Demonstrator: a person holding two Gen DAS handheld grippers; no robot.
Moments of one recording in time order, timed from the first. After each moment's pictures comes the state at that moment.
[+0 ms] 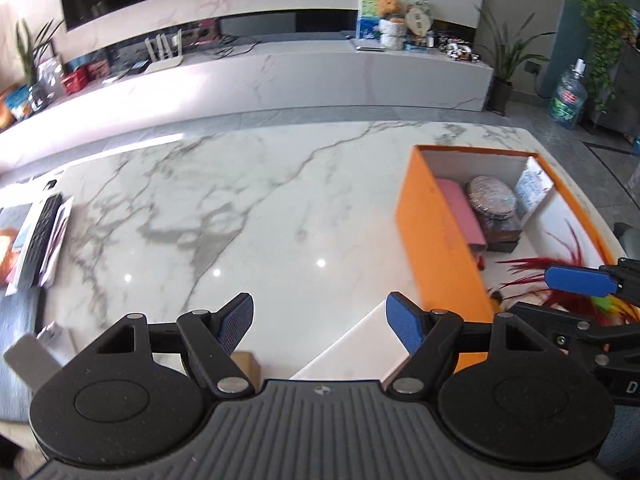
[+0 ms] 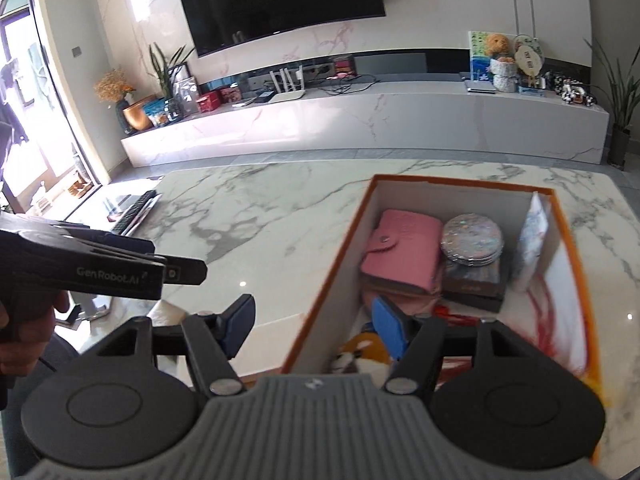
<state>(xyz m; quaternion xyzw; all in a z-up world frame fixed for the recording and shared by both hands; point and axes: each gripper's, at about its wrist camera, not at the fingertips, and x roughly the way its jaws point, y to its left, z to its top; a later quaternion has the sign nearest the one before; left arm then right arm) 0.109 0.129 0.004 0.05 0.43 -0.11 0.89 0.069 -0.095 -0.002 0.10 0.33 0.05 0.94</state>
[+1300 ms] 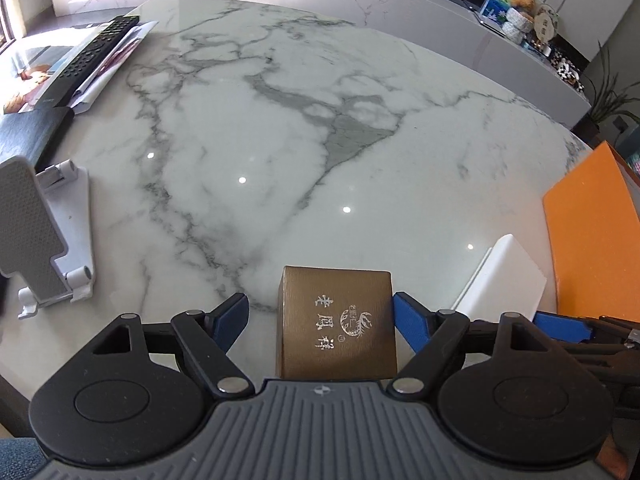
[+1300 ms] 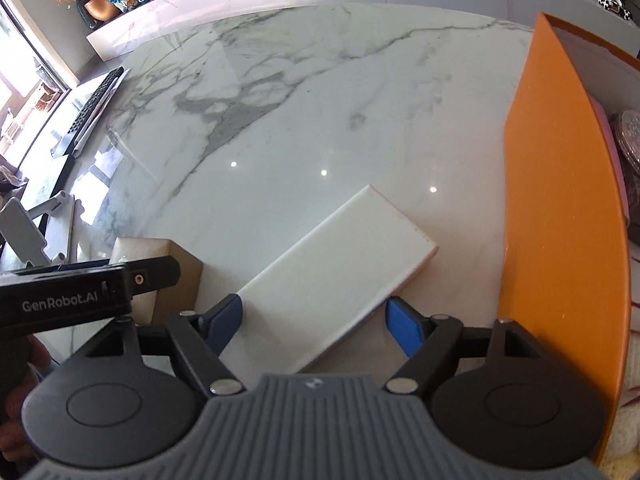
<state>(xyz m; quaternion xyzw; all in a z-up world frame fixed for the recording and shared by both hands) 0.146 0.255 -0.098 -0.11 0.52 0.00 0.84 0.207 0.005 -0.103 0.10 0.52 0.02 0.85</state>
